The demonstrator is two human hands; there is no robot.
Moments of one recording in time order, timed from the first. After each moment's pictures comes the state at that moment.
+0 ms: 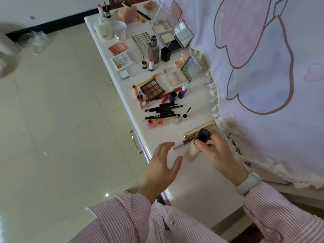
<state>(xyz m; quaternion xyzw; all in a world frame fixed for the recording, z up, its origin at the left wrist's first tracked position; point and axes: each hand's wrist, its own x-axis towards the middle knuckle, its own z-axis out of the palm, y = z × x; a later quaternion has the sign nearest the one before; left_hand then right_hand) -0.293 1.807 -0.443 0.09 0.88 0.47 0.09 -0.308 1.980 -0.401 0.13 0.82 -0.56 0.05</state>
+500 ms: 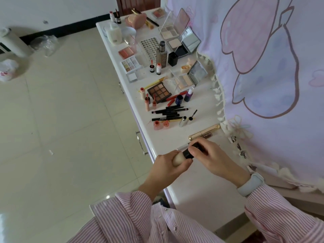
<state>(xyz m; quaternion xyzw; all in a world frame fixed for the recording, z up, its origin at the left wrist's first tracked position) -0.301 1.799 -0.414 0.04 0.82 0.52 0.23 -0.310 1.960 -0.380 0.01 0.84 -0.51 0.19</state>
